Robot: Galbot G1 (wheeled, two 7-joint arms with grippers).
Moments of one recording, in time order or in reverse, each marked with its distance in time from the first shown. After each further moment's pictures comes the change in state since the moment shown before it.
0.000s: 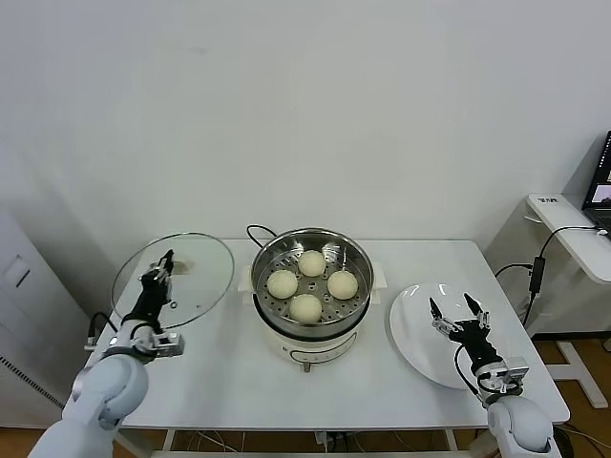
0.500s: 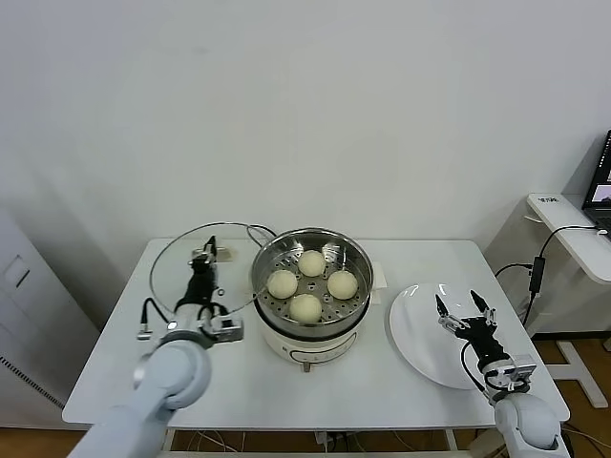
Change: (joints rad) left arm -0.181 -0.053 0.306 -0.132 0.170 0.351 0.227; right arm 0.008 -0.017 0.015 -0.012 0.010 0.005 -0.013
